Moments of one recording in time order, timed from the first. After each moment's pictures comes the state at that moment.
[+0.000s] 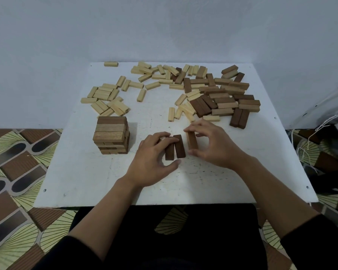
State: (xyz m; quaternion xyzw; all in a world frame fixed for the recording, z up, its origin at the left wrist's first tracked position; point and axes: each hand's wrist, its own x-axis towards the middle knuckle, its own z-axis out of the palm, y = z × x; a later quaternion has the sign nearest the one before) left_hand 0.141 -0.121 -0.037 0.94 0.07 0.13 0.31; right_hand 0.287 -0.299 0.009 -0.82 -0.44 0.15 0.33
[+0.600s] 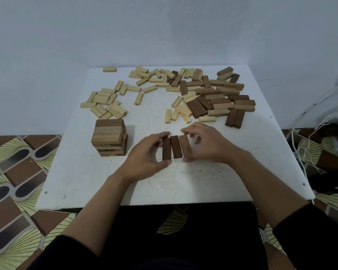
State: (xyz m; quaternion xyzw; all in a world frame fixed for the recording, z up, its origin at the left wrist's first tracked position) left_hand 0.140 -0.107 -0.030 0.89 0.10 0.08 0.44; right_hand 0.297 -0.294 0.006 -0.83 -0.43 0.22 0.28
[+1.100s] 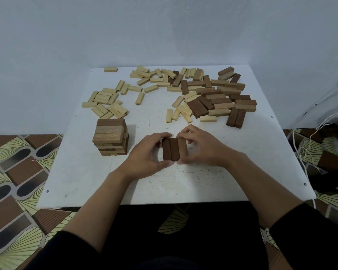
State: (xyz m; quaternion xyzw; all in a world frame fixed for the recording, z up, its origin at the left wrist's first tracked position) left_hand 0.145 -0.106 -0.024 0.90 0.07 0.06 0.42; right_hand 0.288 -0.287 -0.001 -0.81 -0.46 0.23 0.28
